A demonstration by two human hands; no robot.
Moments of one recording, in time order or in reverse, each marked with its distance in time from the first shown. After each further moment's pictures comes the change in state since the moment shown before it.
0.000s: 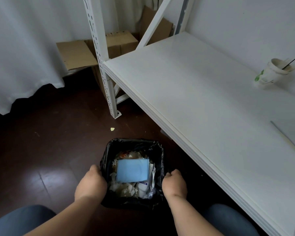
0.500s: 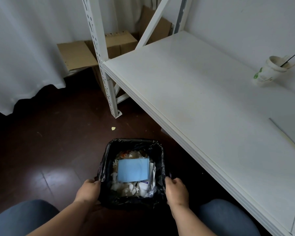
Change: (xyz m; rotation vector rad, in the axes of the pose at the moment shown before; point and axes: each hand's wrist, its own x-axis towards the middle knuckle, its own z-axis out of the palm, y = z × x) left_hand 0.010 -0.050 0.020 -0.521 -0.232 -0.320; right_hand -0.016 0.024 0.002 0.178 -0.044 0.060
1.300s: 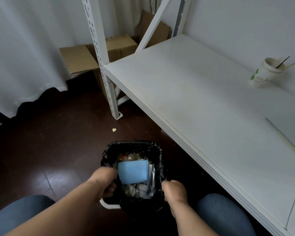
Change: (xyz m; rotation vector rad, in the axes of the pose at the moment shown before) left_hand -0.060 0.078 0.016 -0.012 -0.169 -0.076; right_hand -0.015 -0.010 -0.007 0.055 -0.146 0.050
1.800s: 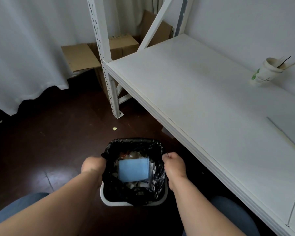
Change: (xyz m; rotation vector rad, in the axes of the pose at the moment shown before) left_hand 0.050 0.001 -0.027 -0.194 0.281 0.139; right_hand 0.010 -0.053 -0.004 0.256 0.059 -0.218
